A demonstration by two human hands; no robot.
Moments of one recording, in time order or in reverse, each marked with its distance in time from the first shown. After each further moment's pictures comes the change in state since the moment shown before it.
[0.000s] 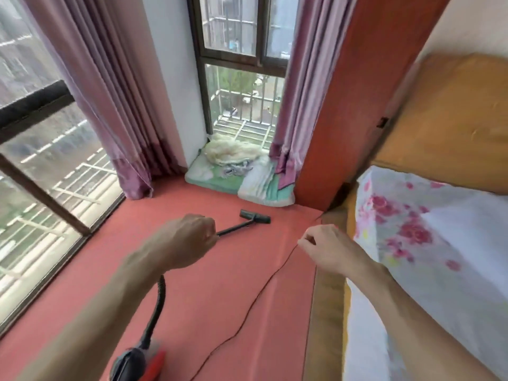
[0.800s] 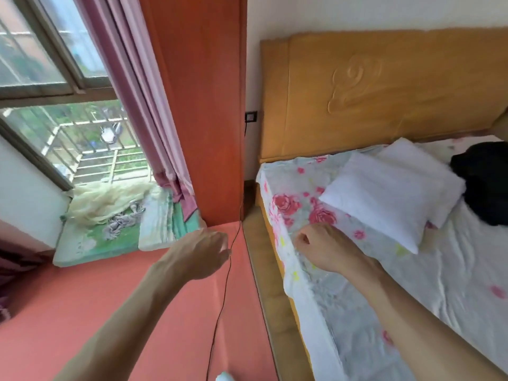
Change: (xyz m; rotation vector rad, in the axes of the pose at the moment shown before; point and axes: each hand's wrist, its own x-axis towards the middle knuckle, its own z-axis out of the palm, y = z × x) left_hand 0.338 0.254 -0.007 0.189 -0.178 0.555; right_hand 0.092 0.264 -0.119 0.130 0.157 0.466
